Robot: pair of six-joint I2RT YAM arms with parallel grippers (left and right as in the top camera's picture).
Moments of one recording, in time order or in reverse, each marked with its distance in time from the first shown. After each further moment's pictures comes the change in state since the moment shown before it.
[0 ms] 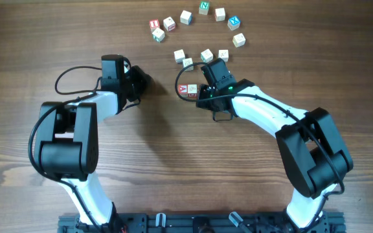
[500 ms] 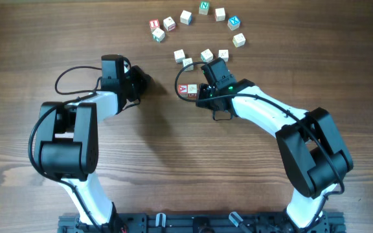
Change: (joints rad) left arm 0.000 0.000 0.000 0.000 0.000 0.000; right arm 0.000 0.000 0.000 0.015 0.000 -0.015
